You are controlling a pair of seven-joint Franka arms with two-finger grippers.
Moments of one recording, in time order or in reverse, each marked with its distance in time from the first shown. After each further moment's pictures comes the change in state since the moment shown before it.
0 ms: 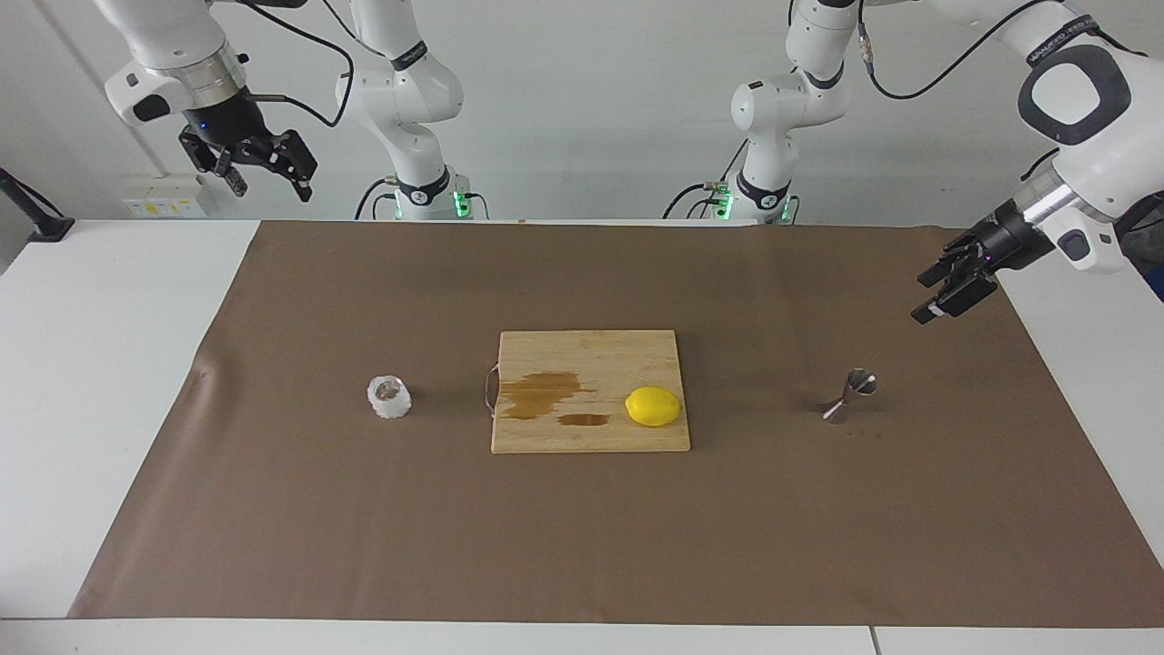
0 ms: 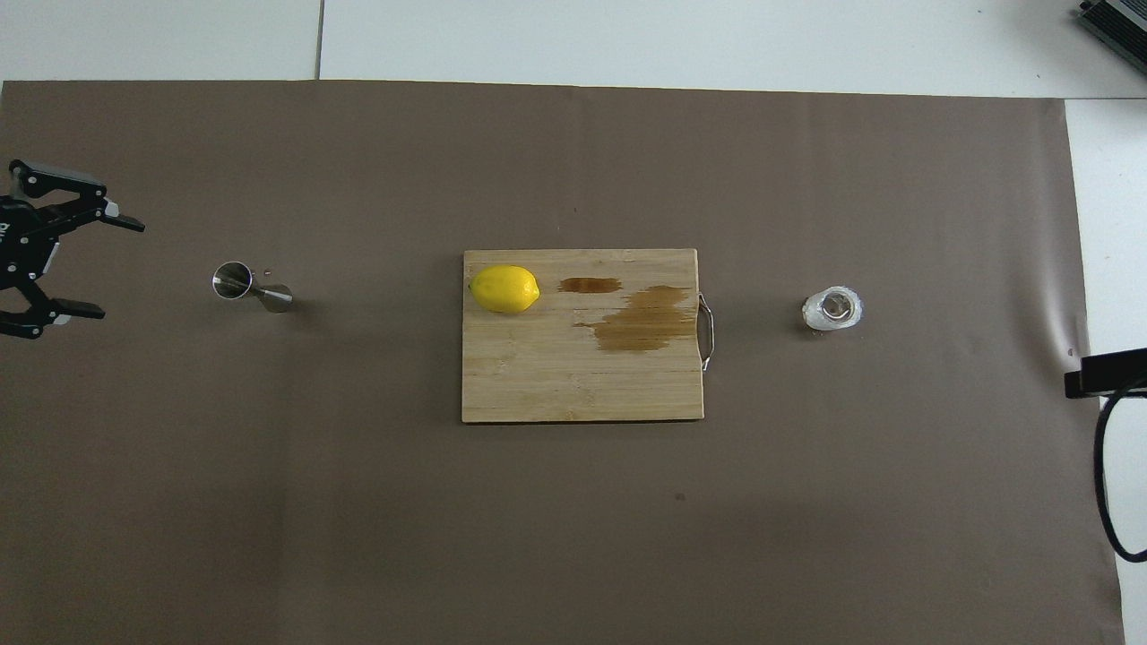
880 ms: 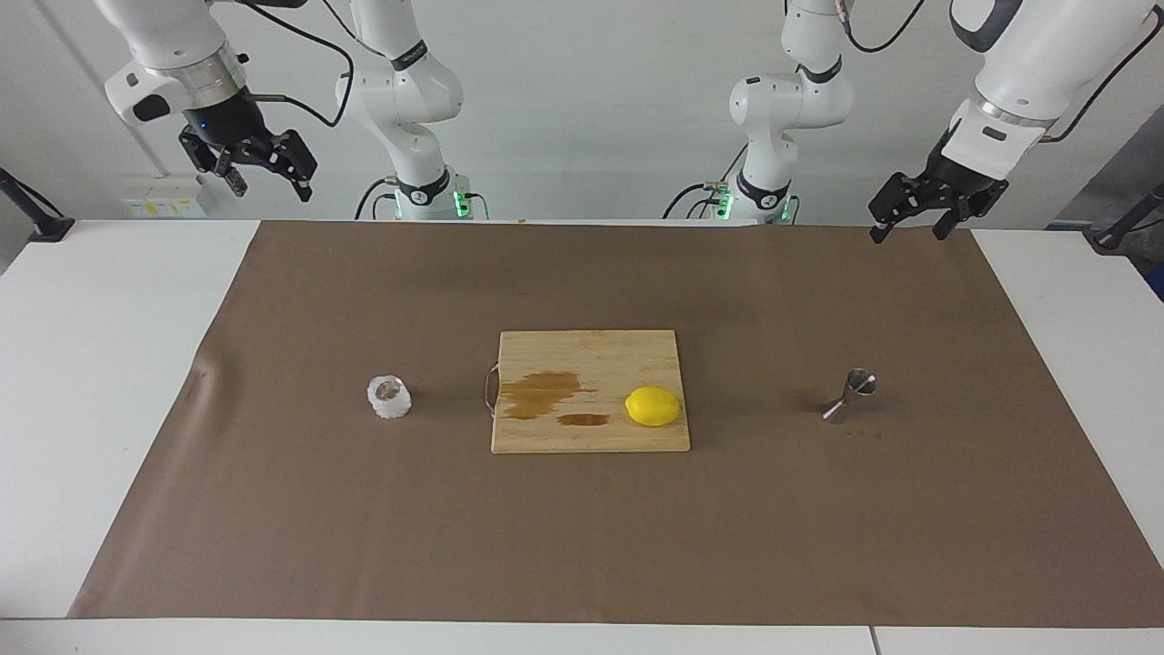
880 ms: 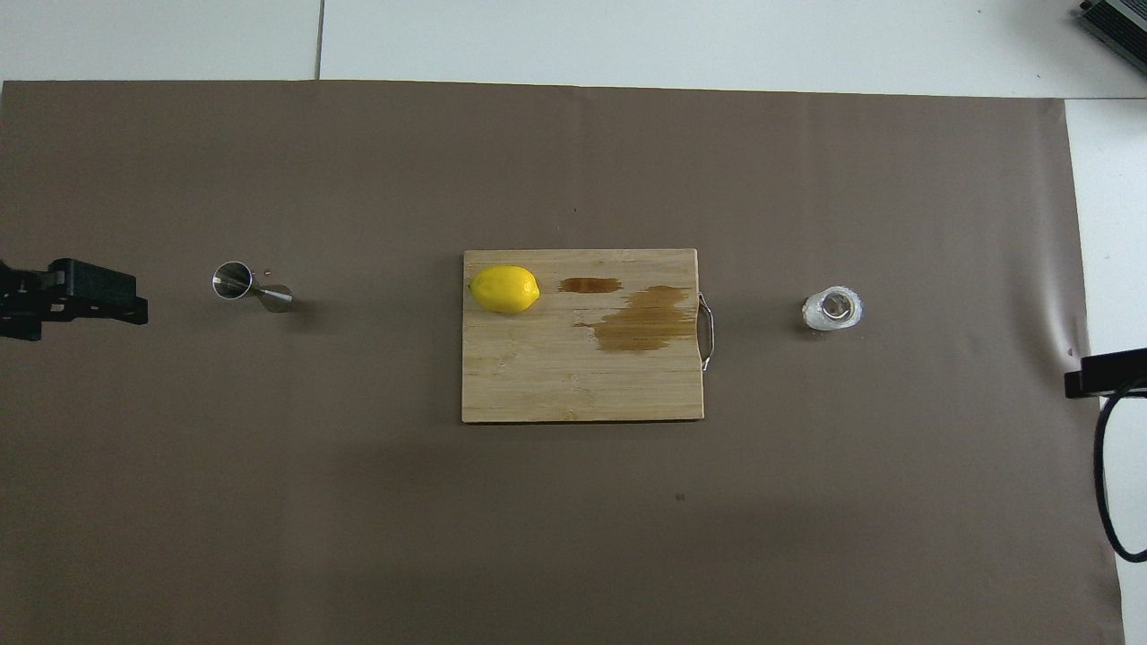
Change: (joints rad) left arm -0.191 -0.188 -0.010 -0.005 0.358 -0.130 0.668; right arm 0.000 0.000 0.000 0.000 0.000 0.000 0.000
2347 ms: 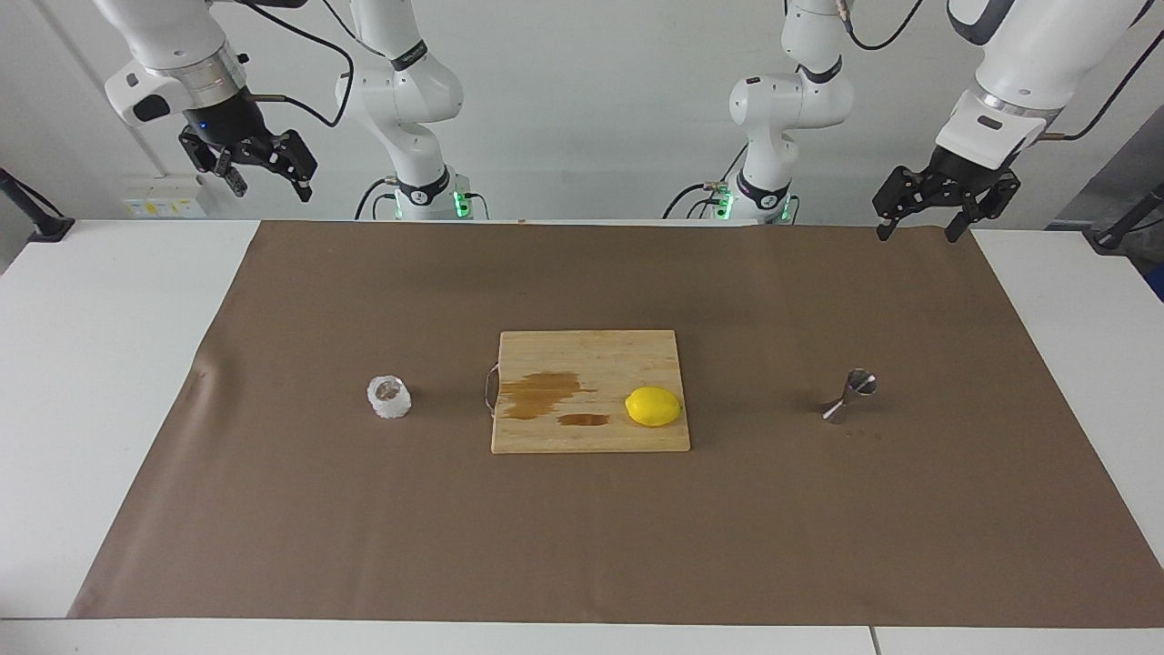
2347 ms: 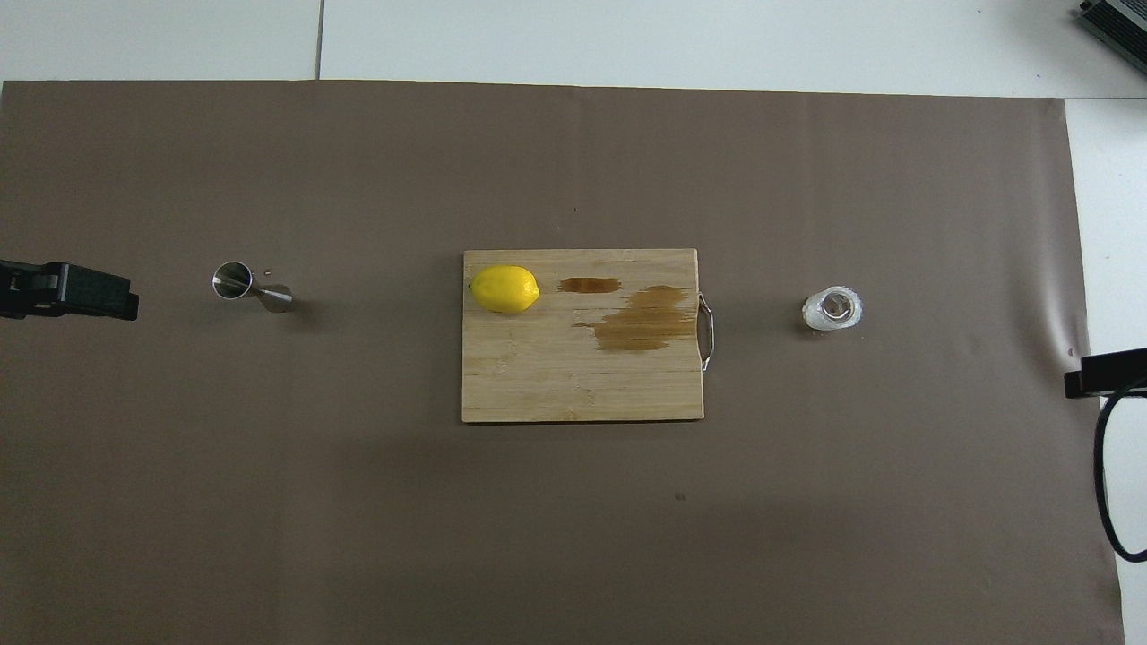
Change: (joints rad) left arm -0.010 -0.008 -0.017 0.021 0.061 0.021 0.191; right arm 0.000 0.000 0.000 0.000 0.000 0.000 0.000
